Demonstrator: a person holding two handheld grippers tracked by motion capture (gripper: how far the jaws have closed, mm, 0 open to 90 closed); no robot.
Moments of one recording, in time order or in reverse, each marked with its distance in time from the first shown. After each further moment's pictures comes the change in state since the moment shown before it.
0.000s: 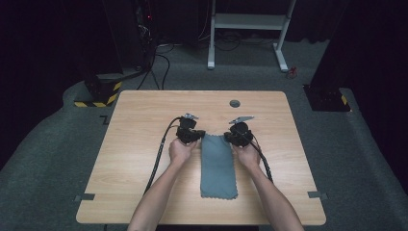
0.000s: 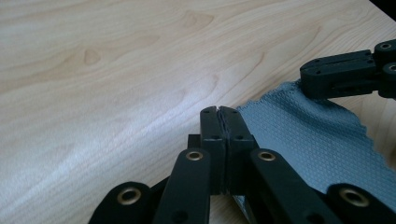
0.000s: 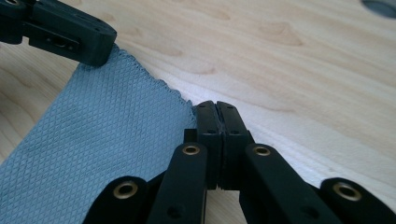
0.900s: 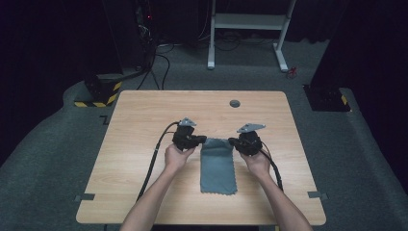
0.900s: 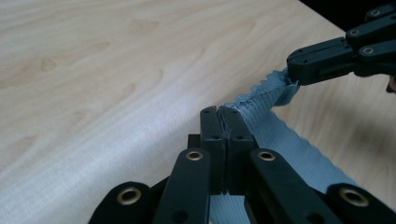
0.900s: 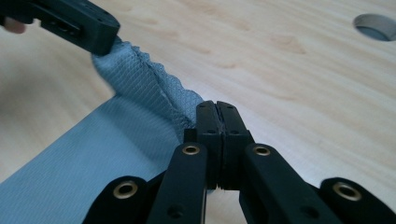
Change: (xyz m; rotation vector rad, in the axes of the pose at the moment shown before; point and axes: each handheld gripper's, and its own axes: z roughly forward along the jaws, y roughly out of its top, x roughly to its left) left arm -0.021 -0.023 -0.035 -0.031 -0.125 0.108; right arm 0.009 -0.027 -0.046 -0.075 0.065 -0.095
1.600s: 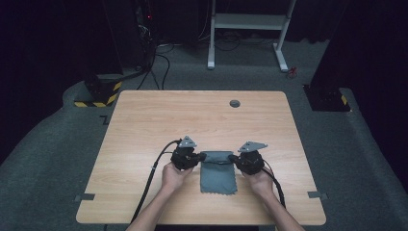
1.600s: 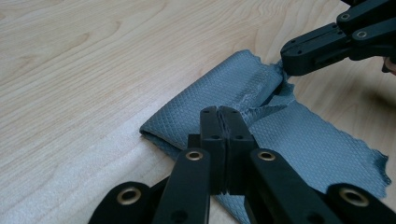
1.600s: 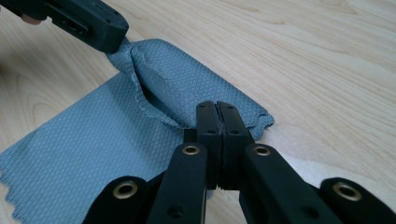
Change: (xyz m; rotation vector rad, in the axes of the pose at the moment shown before) left arm -0.035 -0.045 -0.013 0.005 -0.003 0.065; right arm 0.030 -0.043 -0.017 0.003 0.052 -0.041
